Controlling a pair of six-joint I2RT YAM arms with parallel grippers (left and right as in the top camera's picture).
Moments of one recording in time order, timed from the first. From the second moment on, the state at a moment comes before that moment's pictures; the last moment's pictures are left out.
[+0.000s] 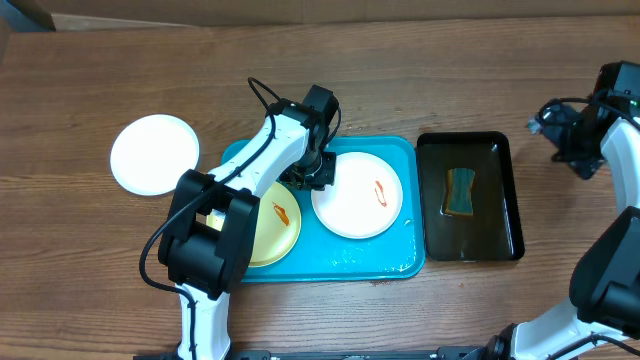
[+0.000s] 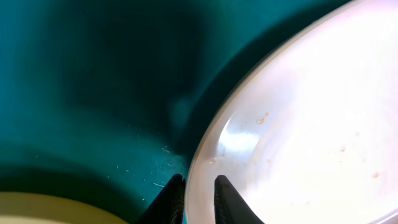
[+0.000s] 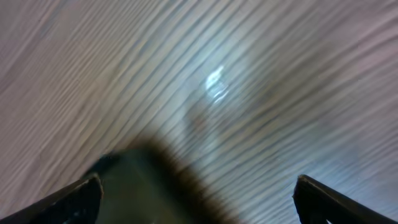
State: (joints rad) left arm -0.45 2.09 1.55 -1.01 0.11 -0.34; right arm -0.35 1.82 1.42 -0.83 -0.12 0.43
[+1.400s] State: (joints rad) left arm -0.46 2.09 1.55 -1.00 0.12 -0.34; right arm 0.12 1.82 1.09 -0.86 0.03 0.40
